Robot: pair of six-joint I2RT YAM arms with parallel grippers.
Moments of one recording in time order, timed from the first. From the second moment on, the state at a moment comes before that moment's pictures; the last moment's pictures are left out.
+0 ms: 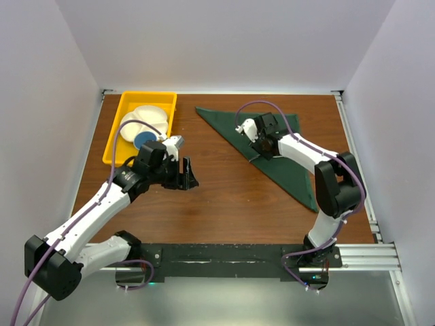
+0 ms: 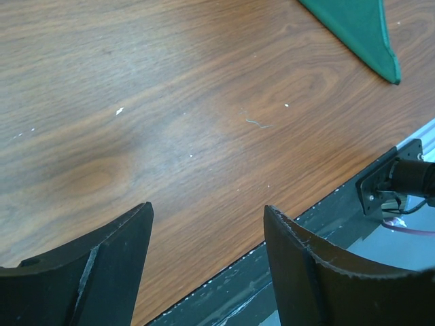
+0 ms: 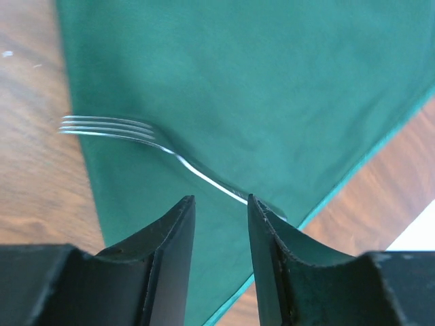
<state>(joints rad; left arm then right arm) -0.52 1.03 0.84 -0.58 0.26 -0.46 0.42 1.77 1.23 -0.47 0.24 -0.52</state>
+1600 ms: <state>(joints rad) -0.52 1.03 0.86 -0.59 0.23 -0.47 0.35 1.91 1.29 -0.49 -0.04 -0.65</state>
